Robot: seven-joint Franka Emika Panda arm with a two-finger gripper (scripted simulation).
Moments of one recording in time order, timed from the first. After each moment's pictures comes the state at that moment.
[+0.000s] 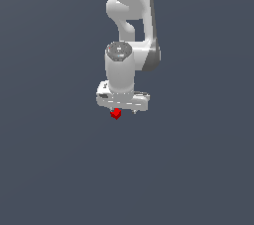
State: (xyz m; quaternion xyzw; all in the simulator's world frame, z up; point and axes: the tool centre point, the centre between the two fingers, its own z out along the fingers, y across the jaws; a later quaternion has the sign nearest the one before) arm -0.003 -0.016 0.135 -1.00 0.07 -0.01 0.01
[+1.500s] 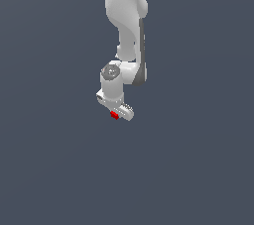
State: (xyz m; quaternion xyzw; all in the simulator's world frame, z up) arm -0.060 -0.059 0.020 -0.95 0.30 0.00 0.00
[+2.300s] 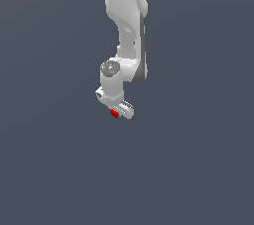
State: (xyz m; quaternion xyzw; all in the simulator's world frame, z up) arm -0.061 -0.058 0.035 -0.95 0.30 0.00 0.00
